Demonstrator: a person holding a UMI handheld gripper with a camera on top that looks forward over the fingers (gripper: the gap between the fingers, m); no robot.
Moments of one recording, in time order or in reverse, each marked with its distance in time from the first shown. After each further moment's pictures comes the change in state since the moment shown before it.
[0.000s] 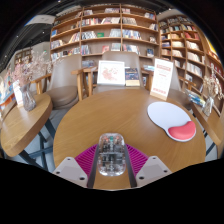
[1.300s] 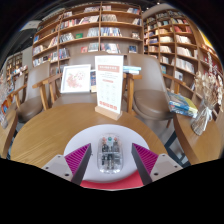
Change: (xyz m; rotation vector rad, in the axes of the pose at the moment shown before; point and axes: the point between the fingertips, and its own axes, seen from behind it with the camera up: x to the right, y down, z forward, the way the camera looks) arm 0.274 -0.096 0.106 -0.005 0.090 0.047
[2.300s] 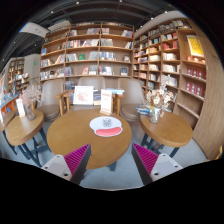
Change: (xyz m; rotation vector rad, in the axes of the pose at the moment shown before) arm 0.005 0.096 -0.441 0.176 0.069 -0.008
